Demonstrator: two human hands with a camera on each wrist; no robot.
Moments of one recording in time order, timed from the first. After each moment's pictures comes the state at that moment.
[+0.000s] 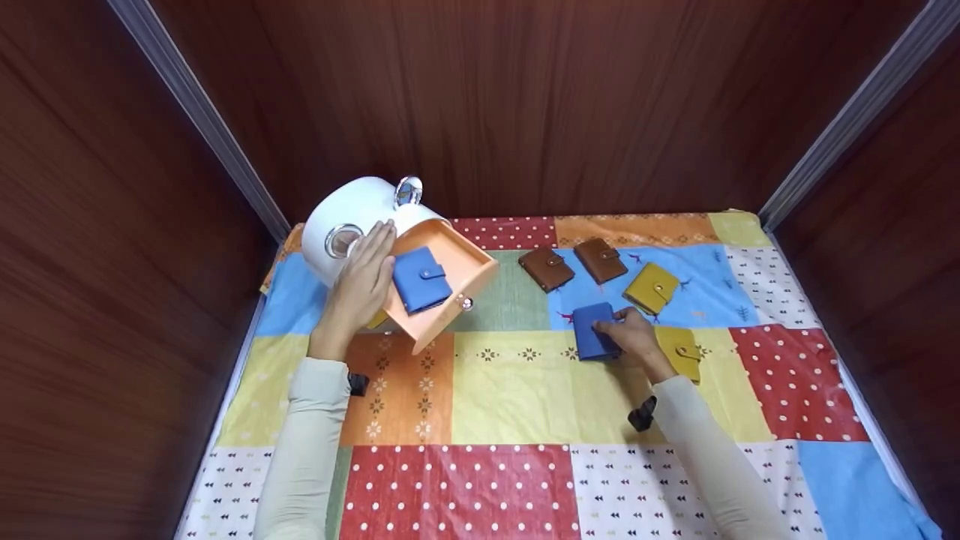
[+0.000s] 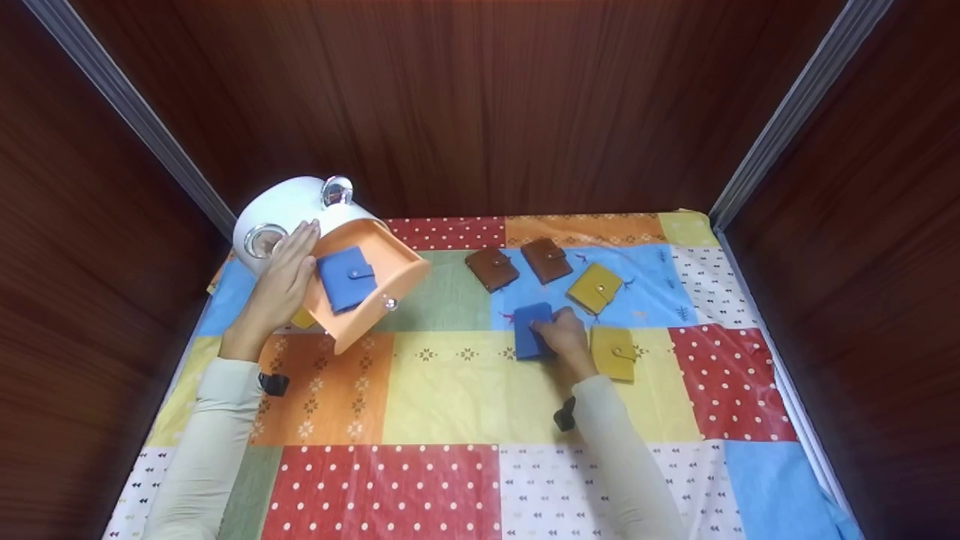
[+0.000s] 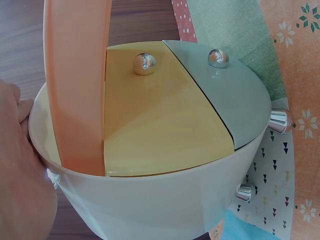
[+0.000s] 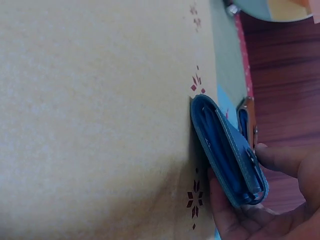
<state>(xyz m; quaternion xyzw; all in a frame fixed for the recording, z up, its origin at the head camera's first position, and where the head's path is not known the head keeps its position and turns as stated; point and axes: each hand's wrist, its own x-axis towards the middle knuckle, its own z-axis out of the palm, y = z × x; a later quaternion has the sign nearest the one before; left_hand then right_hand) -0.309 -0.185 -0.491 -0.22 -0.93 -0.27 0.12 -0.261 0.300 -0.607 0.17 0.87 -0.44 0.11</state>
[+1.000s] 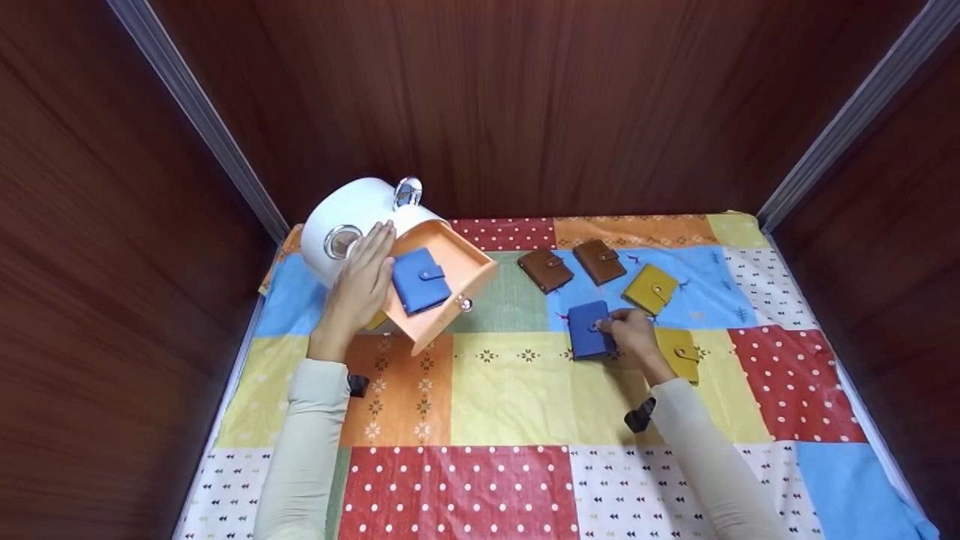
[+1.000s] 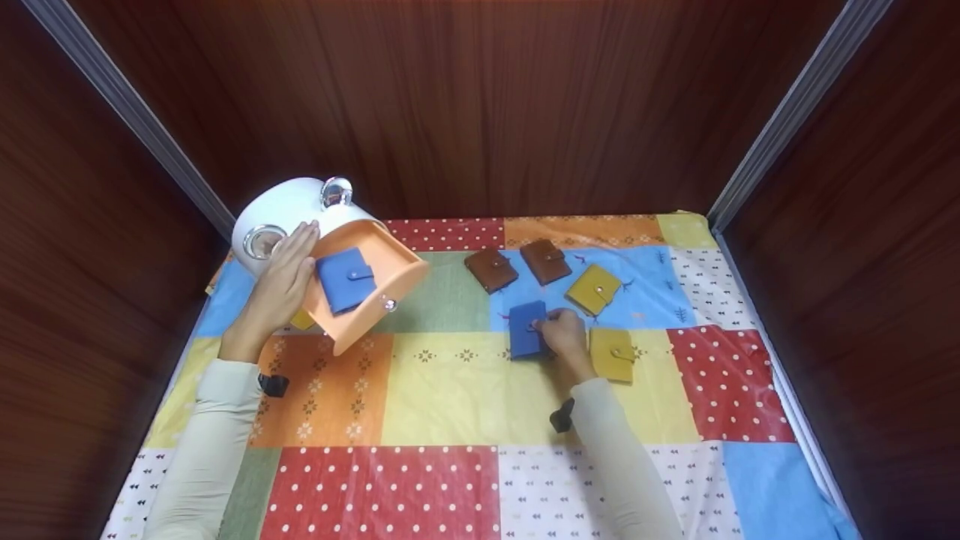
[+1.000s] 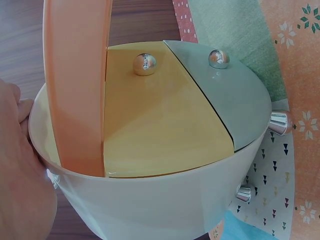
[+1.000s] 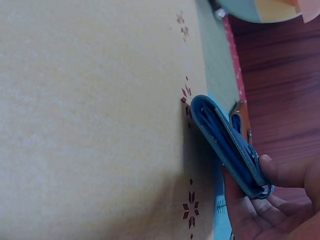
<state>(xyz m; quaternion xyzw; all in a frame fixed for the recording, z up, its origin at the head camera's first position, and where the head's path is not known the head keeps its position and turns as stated) -0.308 -0.184 -0.491 -0.22 -0.93 -0.27 0.13 -0.266 0.296 -0.604 0.19 0.85 -0.49 0.09</state>
